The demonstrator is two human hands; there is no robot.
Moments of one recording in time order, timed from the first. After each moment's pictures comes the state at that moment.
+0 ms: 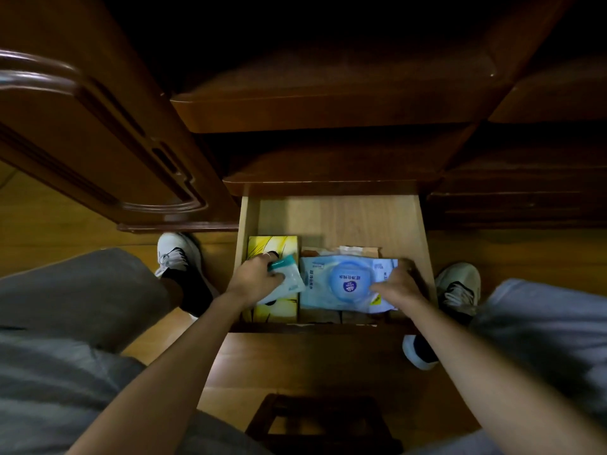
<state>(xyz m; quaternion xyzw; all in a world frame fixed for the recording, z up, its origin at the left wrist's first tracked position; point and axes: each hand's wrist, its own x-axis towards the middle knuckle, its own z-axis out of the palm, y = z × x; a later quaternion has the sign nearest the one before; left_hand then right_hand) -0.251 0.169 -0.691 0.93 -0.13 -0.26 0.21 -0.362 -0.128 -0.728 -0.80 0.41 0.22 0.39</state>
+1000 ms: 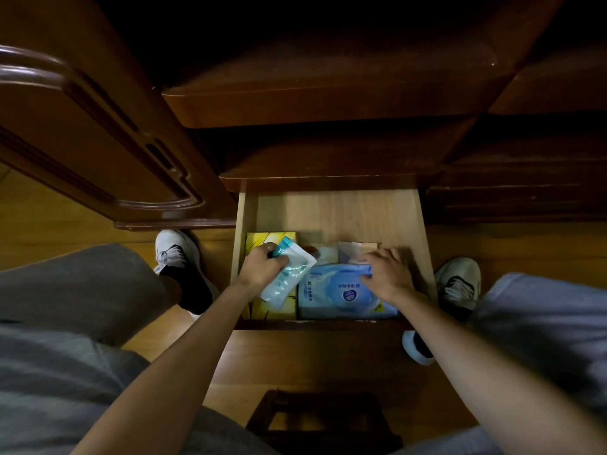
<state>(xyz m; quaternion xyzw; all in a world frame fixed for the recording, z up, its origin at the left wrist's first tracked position) -0.245 0.142 -0.686 0.85 0.07 -0.32 0.42 -0.350 -0.122 -0.732 -0.96 0.13 0.19 0.15</state>
